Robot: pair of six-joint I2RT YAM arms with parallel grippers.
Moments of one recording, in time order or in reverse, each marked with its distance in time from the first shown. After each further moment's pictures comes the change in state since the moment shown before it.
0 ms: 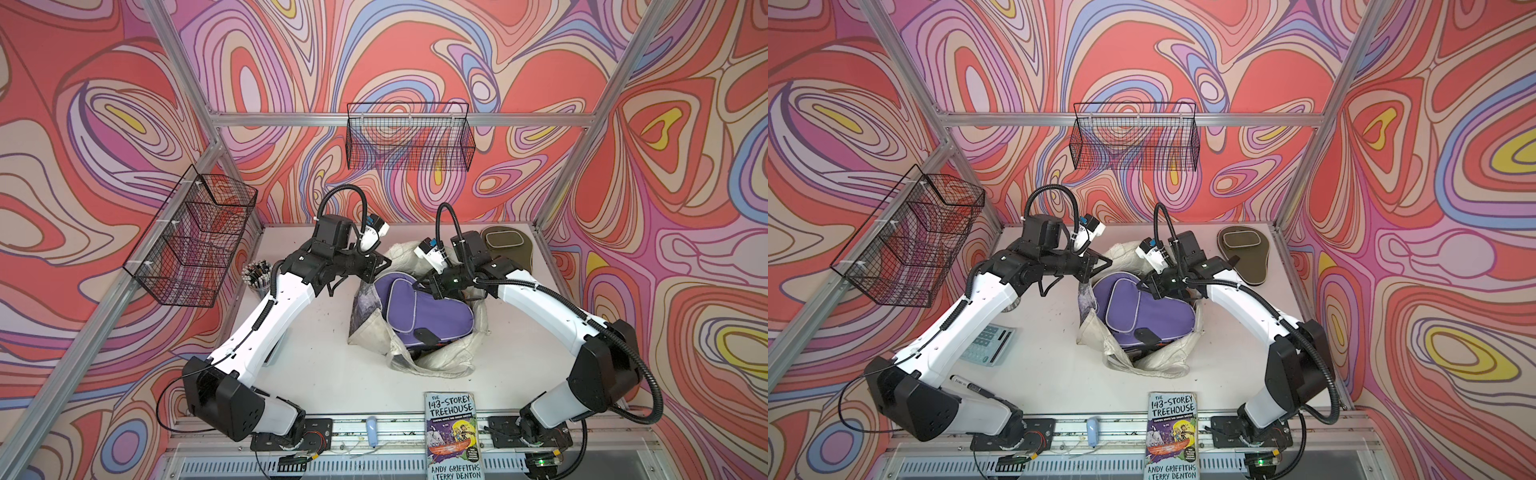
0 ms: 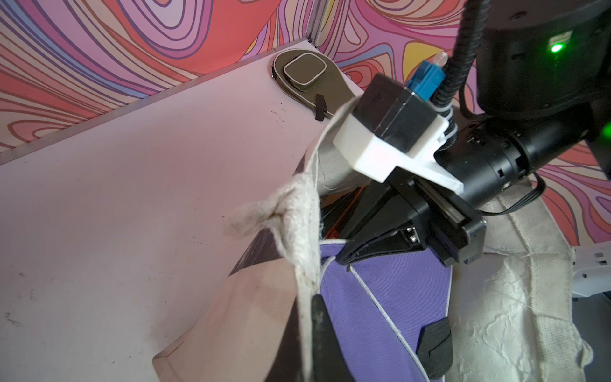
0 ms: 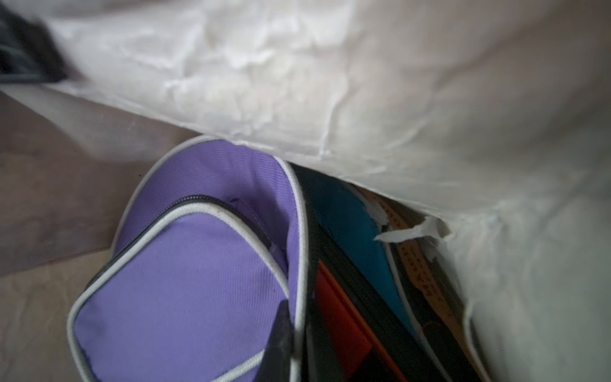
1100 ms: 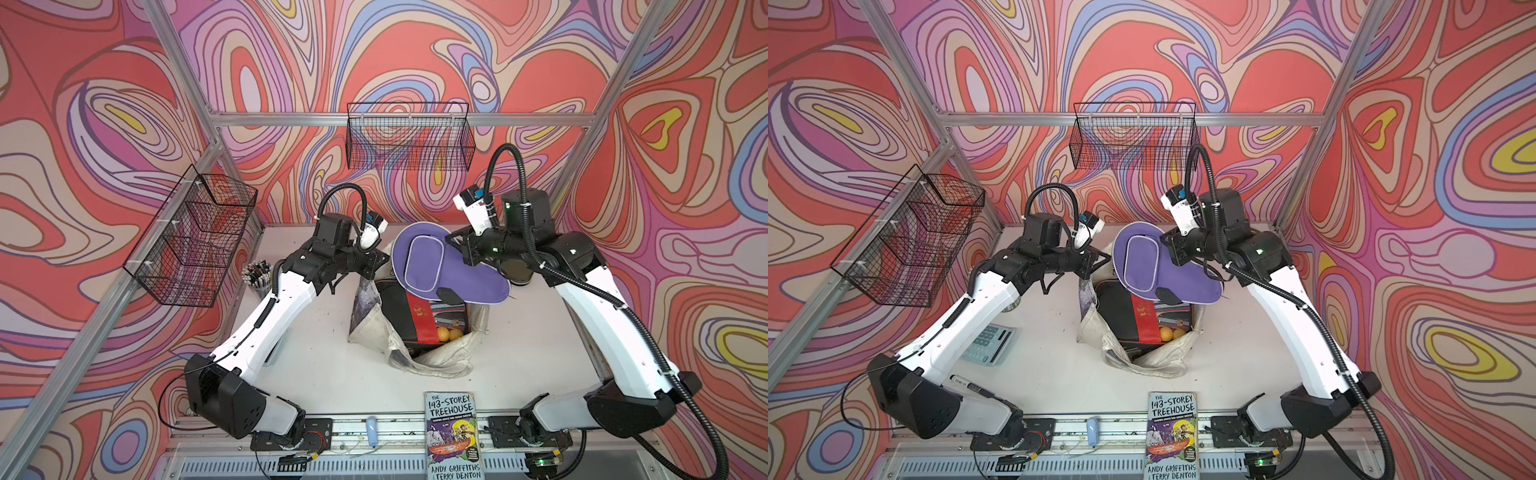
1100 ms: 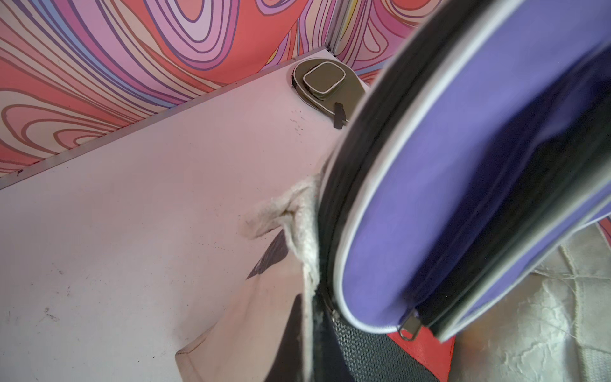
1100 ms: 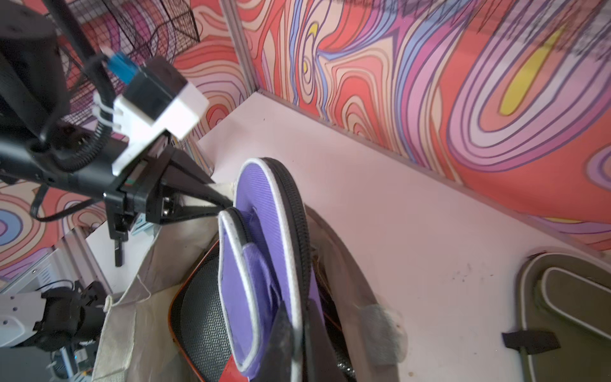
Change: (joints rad) left arm 0.002 0.014 0.000 0.037 -0.064 0.006; right arm 0.003 -0.145 0.560 -0.385 0.391 0.039
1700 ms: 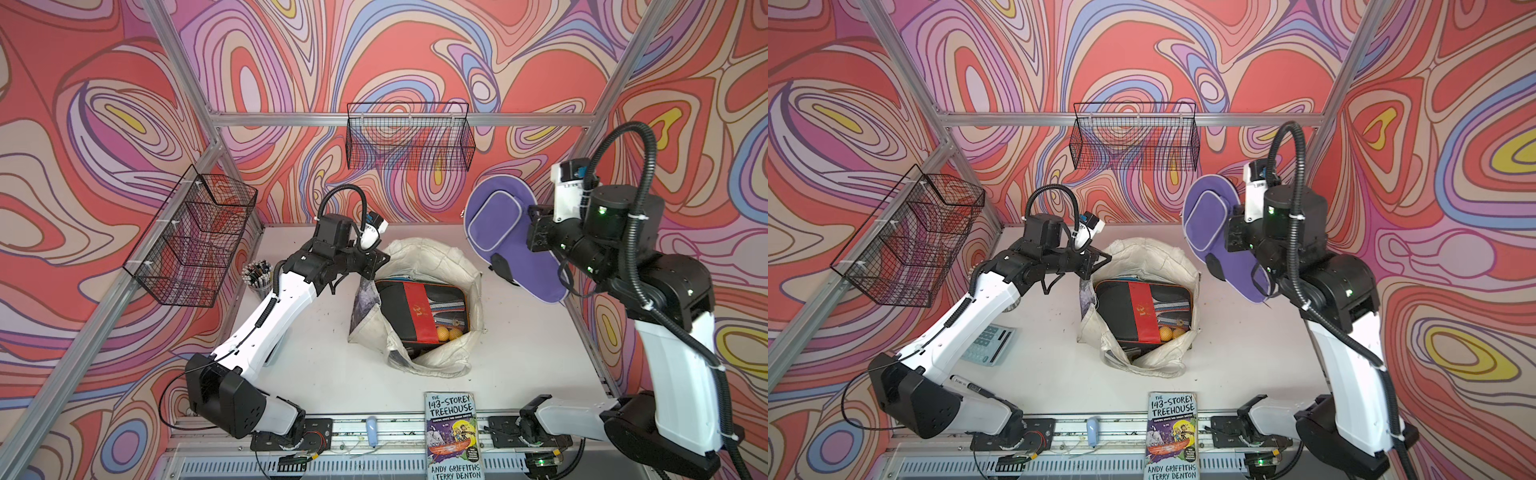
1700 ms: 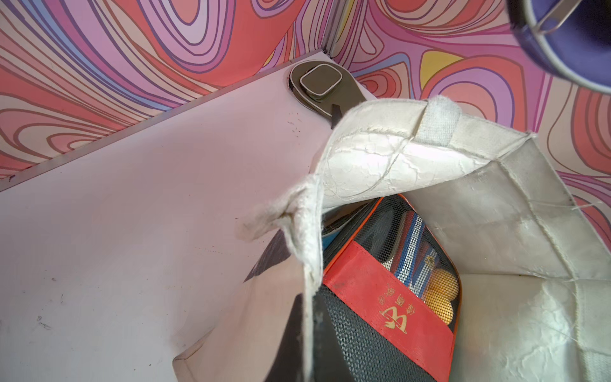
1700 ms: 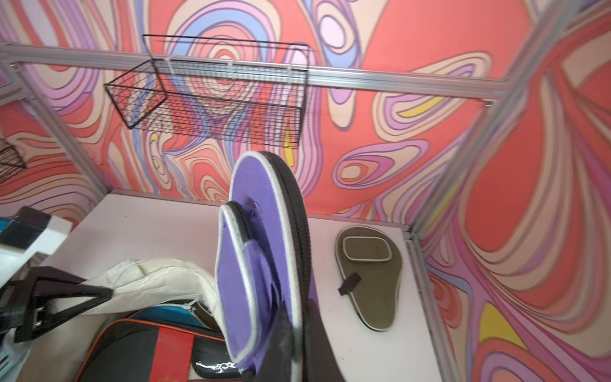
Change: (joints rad) left arm 0.005 0.002 -0.016 0.027 0.022 0.003; right arm -0.001 -0.155 0.237 -0.190 0.632 0.109
